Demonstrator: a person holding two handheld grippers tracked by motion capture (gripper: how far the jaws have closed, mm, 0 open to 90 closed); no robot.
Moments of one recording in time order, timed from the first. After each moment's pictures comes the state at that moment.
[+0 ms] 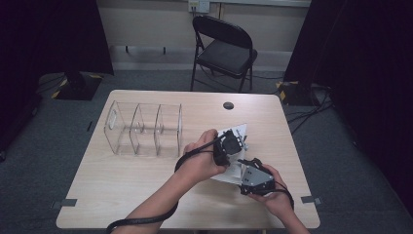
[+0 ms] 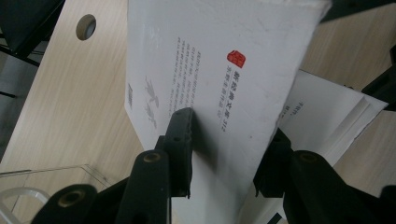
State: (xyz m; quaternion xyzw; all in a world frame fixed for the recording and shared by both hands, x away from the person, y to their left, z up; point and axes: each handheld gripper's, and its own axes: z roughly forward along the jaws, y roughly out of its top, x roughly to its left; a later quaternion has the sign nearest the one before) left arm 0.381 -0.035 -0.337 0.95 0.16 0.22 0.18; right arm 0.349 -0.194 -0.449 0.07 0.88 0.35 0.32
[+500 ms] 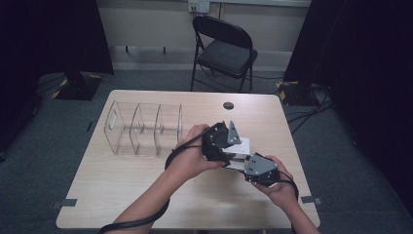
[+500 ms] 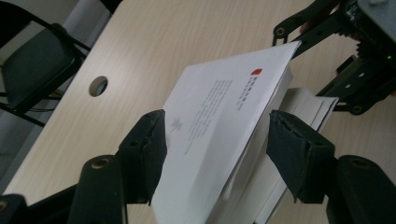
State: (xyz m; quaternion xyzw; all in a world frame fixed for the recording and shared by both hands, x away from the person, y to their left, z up) left arm 0.377 0.004 -0.310 0.91 0.14 0.21 0.32; right arm 0.359 -0.198 -0.414 0.09 0.88 0.35 0.31
